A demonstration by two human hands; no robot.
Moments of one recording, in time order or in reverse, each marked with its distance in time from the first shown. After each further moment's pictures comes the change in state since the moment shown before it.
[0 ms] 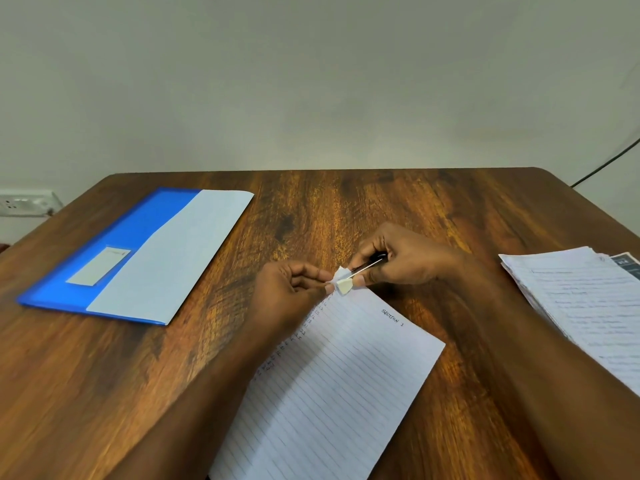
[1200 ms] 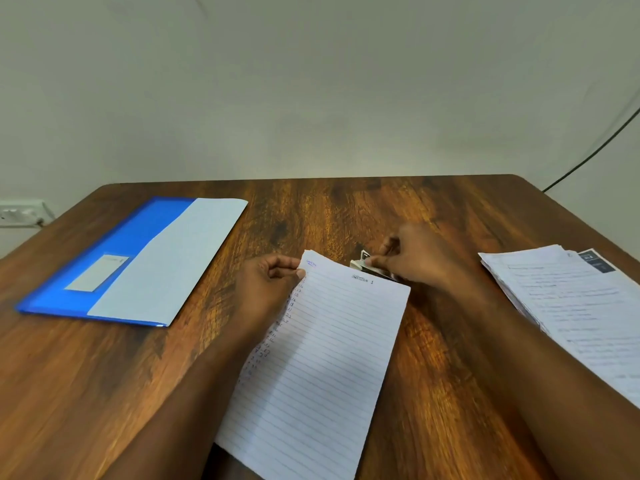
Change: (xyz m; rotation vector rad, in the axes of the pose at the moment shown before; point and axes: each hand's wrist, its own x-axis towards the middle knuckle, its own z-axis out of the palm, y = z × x) left_hand 0.006 -0.006 -0.017 -0.033 0.147 -0.010; right_hand -0.031 -0.010 0.005 -0.326 0.465 0.477
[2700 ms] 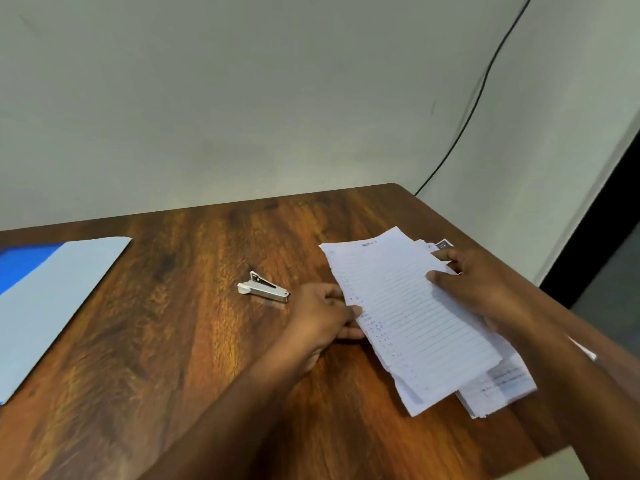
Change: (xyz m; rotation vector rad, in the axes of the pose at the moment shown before) left_hand -0.064 0.073 0.202 -0.265 -0.591 -0.259; right_hand -0.132 0.181 -0.097 0.395 0.279 0.415
